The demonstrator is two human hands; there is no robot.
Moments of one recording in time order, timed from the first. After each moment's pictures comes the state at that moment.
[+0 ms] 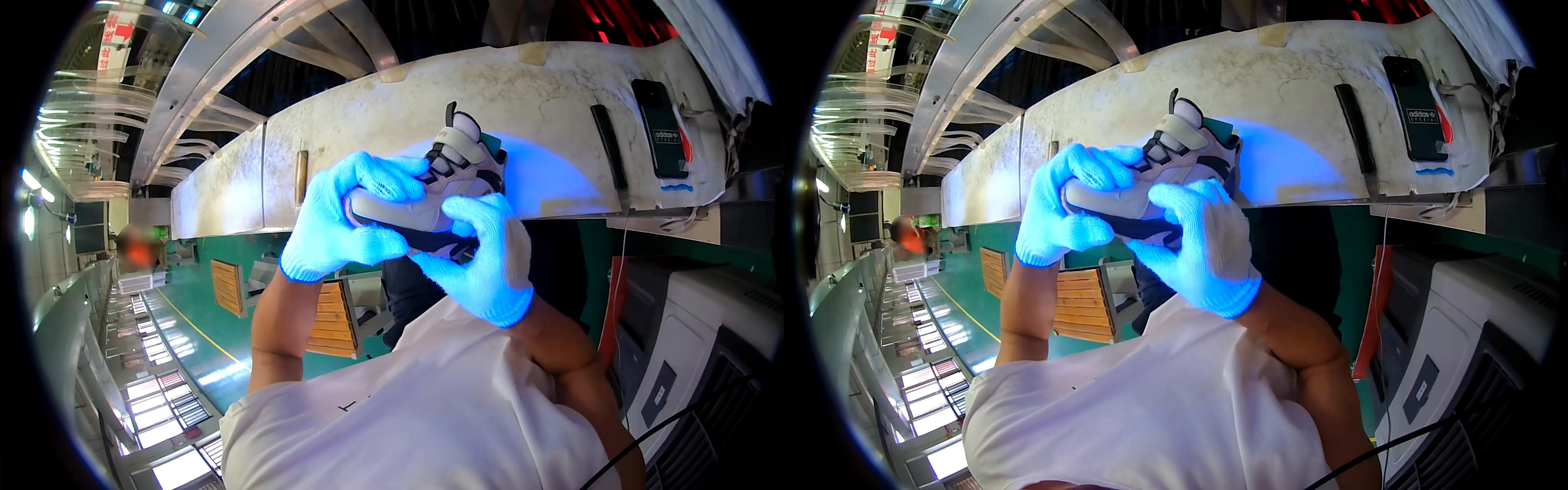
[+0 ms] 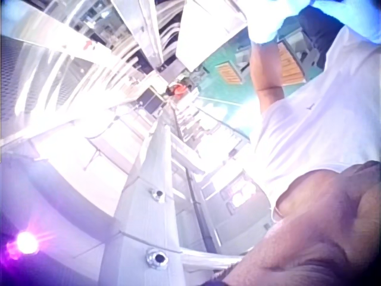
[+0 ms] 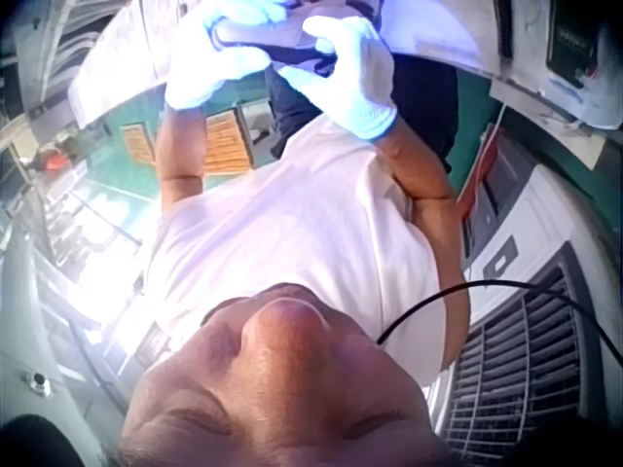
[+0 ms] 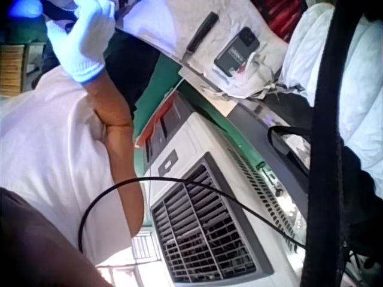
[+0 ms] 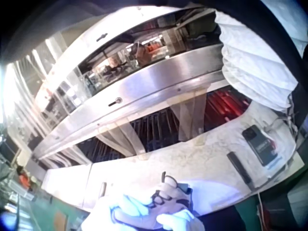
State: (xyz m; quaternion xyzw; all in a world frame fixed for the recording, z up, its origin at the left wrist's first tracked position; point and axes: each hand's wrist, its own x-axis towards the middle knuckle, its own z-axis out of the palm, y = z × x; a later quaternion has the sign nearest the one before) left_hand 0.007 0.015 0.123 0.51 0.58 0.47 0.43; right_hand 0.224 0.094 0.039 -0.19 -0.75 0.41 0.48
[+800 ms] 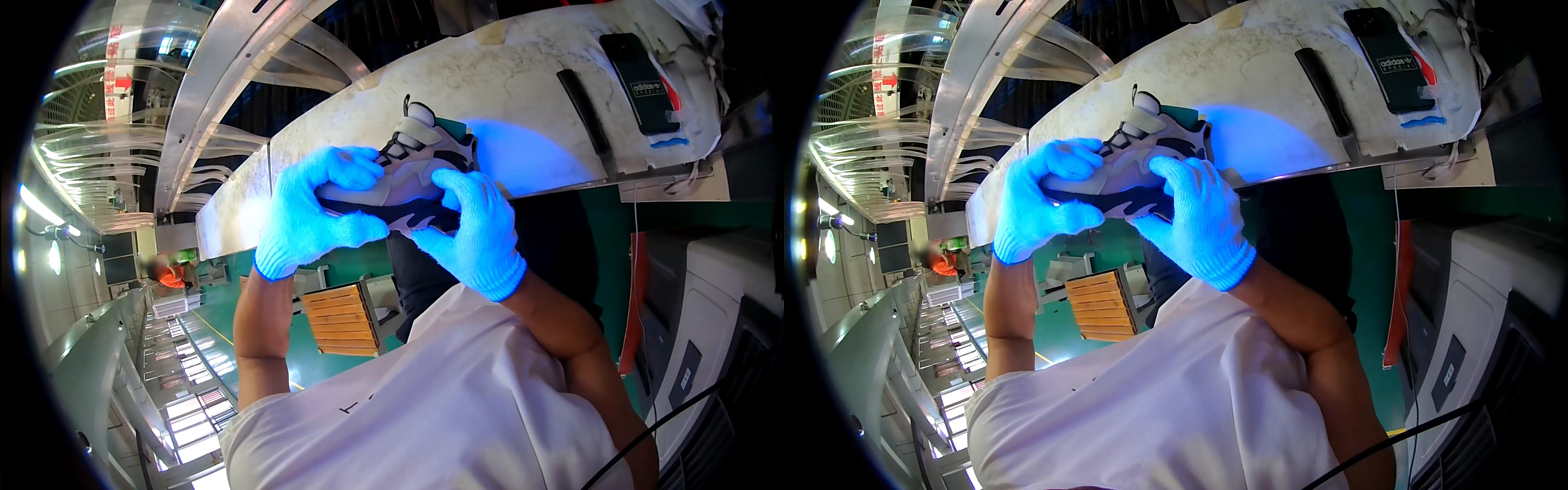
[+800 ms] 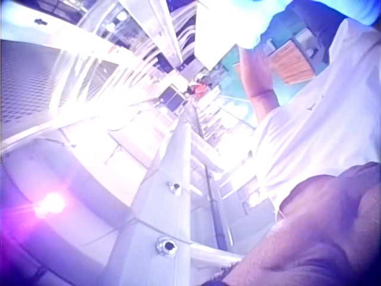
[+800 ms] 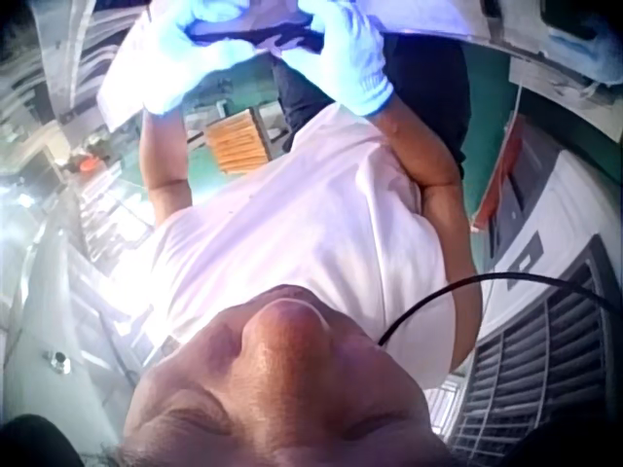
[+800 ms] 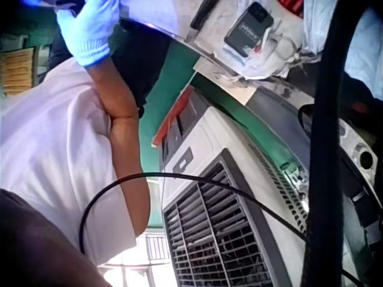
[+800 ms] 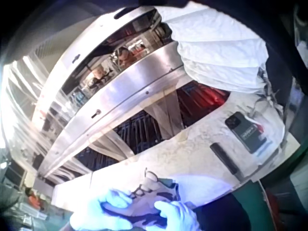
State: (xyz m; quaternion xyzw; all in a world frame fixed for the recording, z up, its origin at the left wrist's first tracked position) left_hand 0.021 0.038 0.165 0.62 0.66 0.28 0.31; right_hand 0.234 0.102 0.005 -0.26 -0.73 0.41 0.49
